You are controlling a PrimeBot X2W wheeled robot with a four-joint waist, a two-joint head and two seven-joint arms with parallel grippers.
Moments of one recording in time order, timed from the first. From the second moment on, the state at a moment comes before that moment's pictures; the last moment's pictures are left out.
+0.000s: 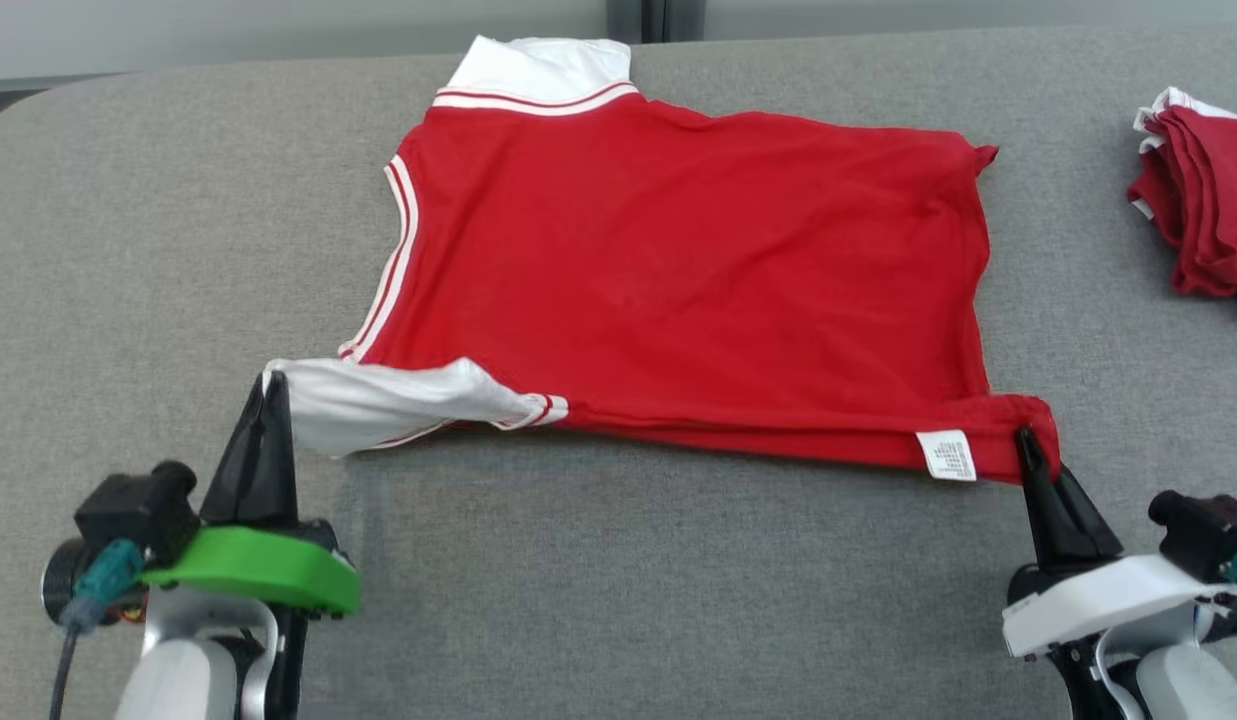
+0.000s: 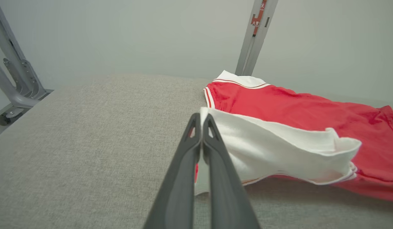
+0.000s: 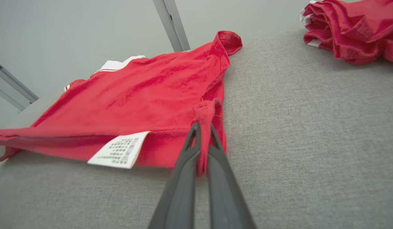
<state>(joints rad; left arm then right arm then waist) -0.09 0.14 -0.08 -0.01 -0.33 -0.01 -0.06 -0.01 -0.23 0.08 0.17 0.49 0.13 -0.22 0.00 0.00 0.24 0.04</state>
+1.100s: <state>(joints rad) -0.28 0.14 -0.03 0.21 -0.25 -0.03 -0.26 -0.11 -0.16 0.03 0.04 0.22 0.13 -0.26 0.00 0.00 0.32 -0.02</state>
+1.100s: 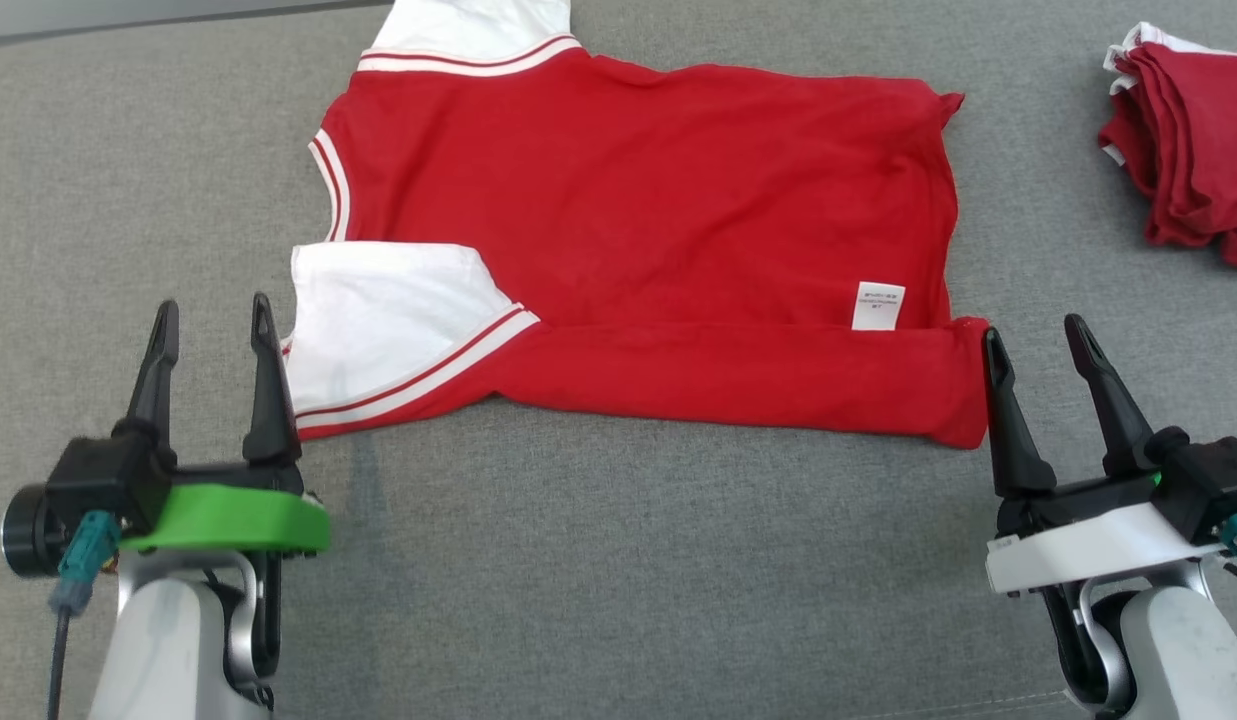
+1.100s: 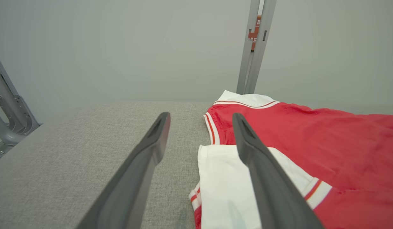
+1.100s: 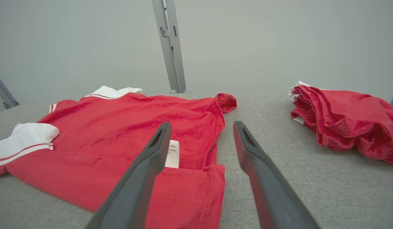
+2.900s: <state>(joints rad) -0.21 0.21 -0.17 0.32 -0.52 -0.12 -0.08 -0.06 -0.24 0.10 0.24 0.38 0.13 -0.18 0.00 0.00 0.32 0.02</state>
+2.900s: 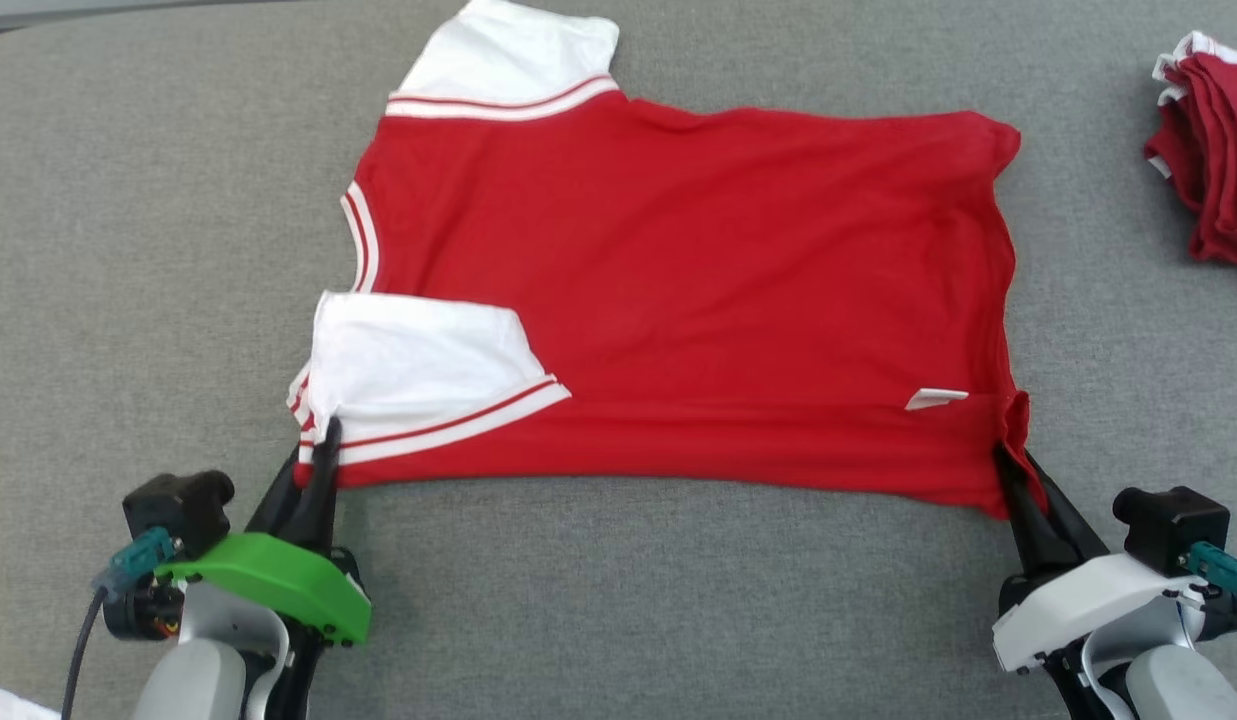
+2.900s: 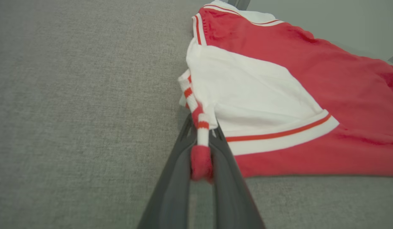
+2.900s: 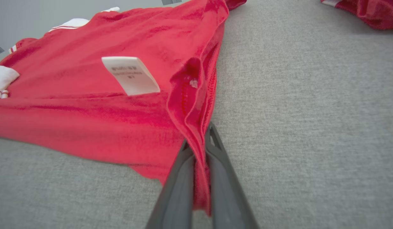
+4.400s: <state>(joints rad) -0.09 0.24 -0.20 -0.10 -0.32 0.12 -0.15 0.03 -0.18 -0.03 -0.21 0.26 0.13 -0.10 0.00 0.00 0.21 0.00</state>
